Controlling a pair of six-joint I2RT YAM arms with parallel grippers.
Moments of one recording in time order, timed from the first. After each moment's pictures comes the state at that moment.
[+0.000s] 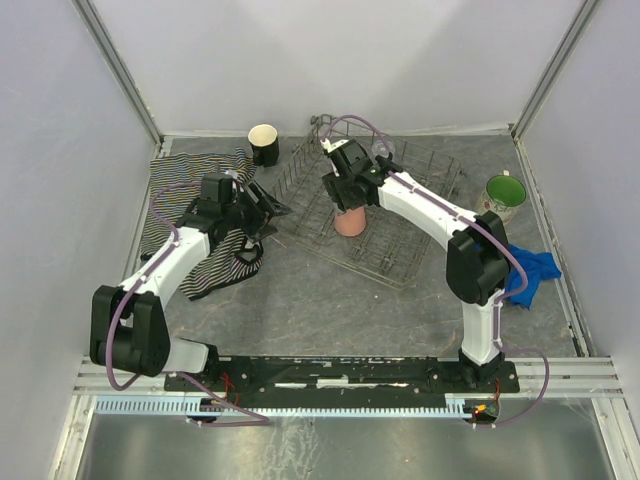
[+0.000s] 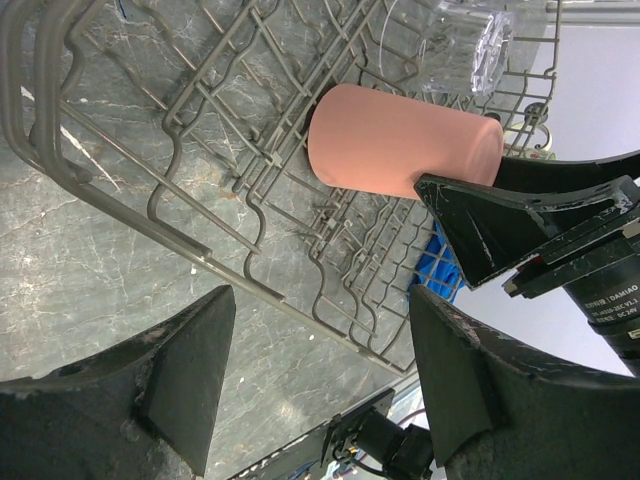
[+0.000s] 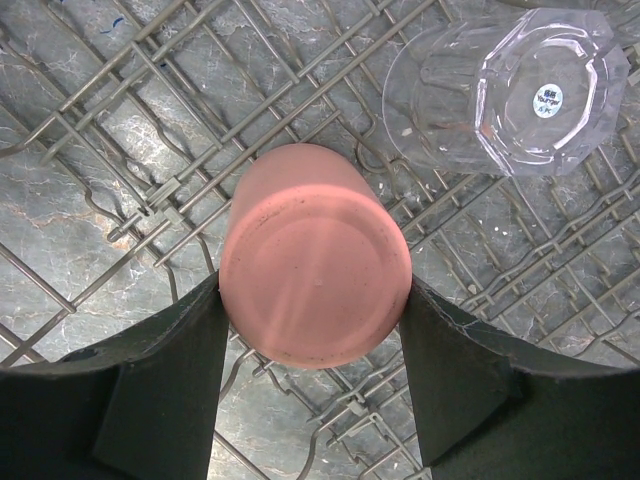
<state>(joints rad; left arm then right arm) -0.20 1.37 0.93 -0.26 0.40 -0.95 0.64 1.99 1.73 -0.68 0.23 0.09</state>
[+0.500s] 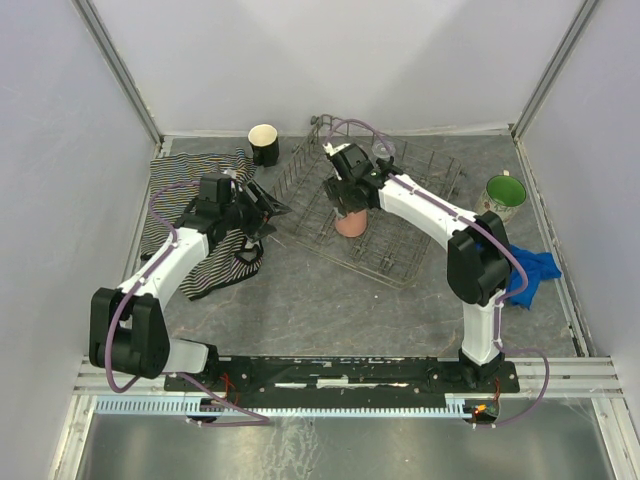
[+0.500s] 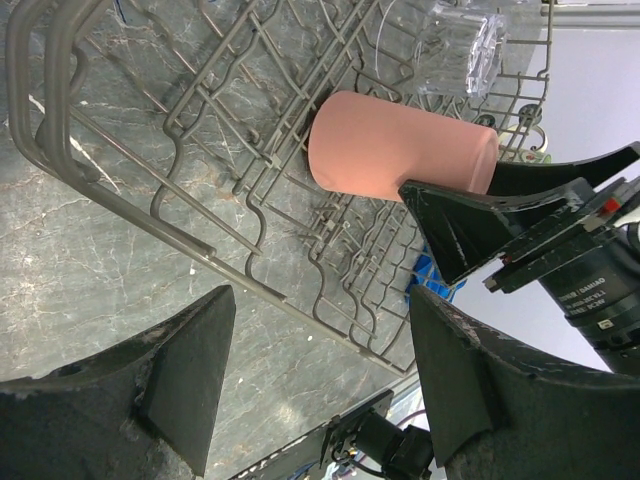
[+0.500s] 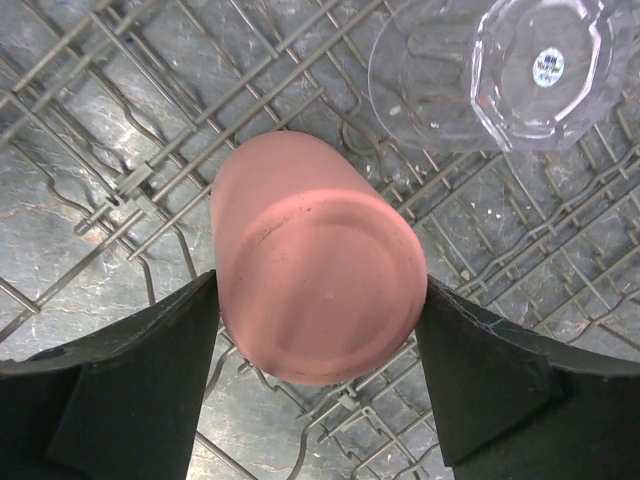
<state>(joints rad) -0.20 1.36 0.93 -0.26 0.40 -0.95 0.64 1.97 1.69 -0.66 0.26 0.09</state>
